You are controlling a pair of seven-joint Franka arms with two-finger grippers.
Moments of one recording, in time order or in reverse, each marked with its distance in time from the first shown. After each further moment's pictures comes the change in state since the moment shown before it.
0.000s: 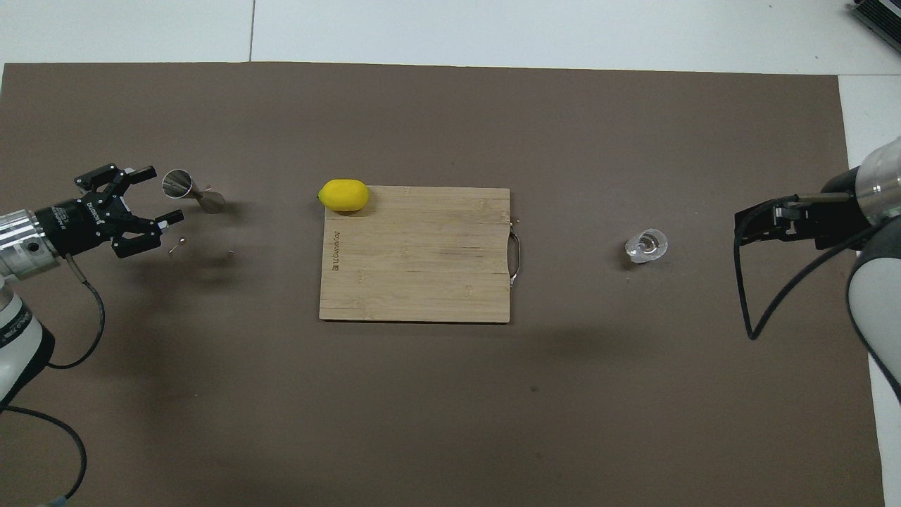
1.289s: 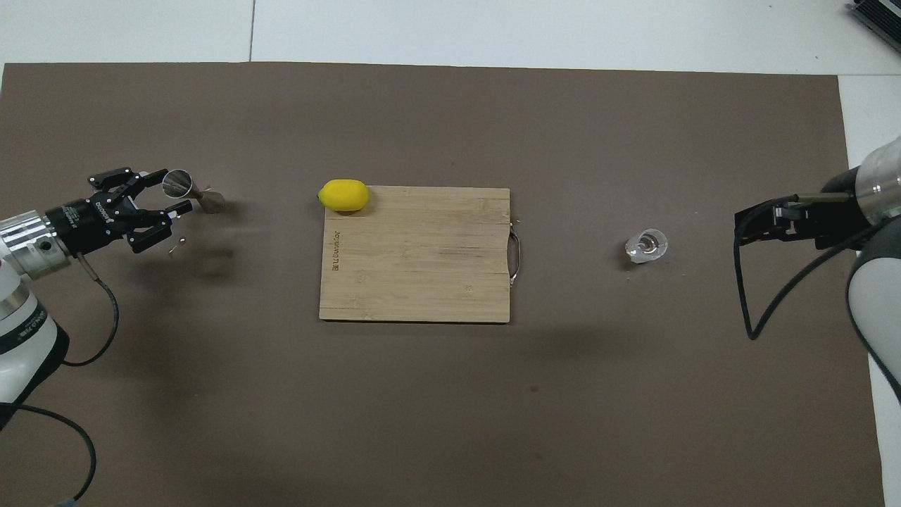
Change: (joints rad) left arm -0.020 0.000 0.000 -0.011 -0.016 0.048 -0.005; right arm 0.000 0.000 0.000 0.000 0.000 0.000 0.000
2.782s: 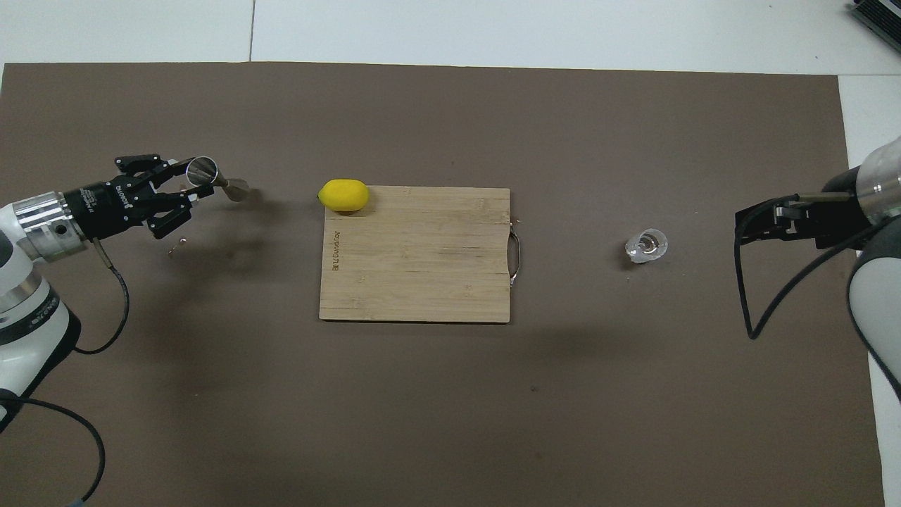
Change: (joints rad) left arm -0.007 -0.009 -0.091 0.050 -0.004 -0.068 -0.035; right arm -0.001 0.000 -0.001 0.000 0.000 0.007 0.027
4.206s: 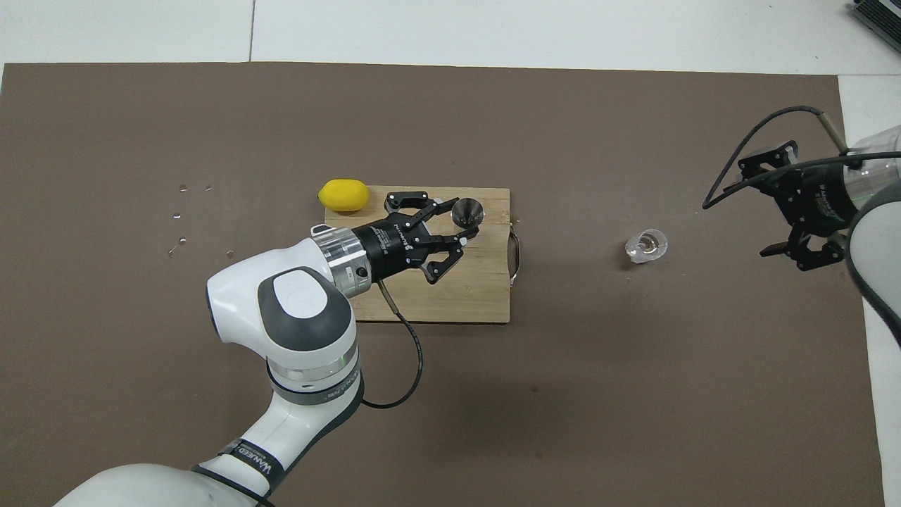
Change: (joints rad) left arm -0.624 -0.021 -0.156 0.019 -0.394 0.624 -0.065; right arm -0.132 0.147 -0.007 -0.127 0.303 0.219 0.903
